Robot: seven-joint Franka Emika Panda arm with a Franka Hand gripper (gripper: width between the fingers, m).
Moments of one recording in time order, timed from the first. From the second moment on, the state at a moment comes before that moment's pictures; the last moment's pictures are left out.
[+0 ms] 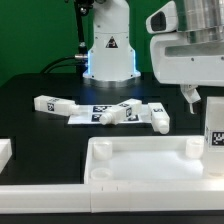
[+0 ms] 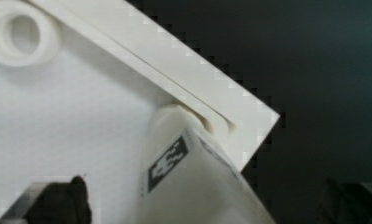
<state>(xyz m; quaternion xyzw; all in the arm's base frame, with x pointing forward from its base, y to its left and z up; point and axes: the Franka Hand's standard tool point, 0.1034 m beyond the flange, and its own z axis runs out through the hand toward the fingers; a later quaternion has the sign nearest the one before) 0.634 0.114 0.111 -0.91 0.41 0.00 0.11</state>
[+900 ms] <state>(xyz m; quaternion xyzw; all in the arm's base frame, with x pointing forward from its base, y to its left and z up) 0.639 0.109 0.113 -0.96 0.28 -0.02 0.07</state>
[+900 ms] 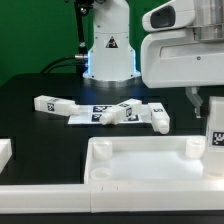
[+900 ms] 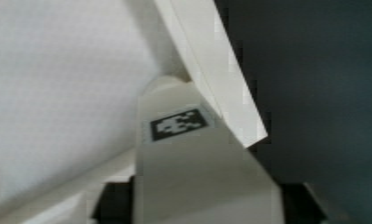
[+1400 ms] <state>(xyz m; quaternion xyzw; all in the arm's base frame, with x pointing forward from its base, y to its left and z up) 0.637 0.108 0.111 -0.77 0.63 0.02 0.12</state>
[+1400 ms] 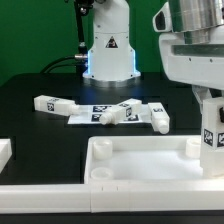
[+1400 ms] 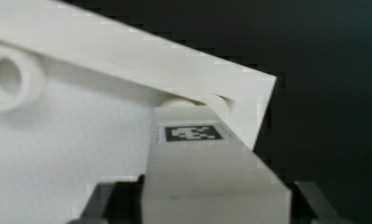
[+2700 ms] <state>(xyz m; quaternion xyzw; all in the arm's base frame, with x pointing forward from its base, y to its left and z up) 0.644 0.109 0.118 -1.00 0.05 -0.04 0.05</state>
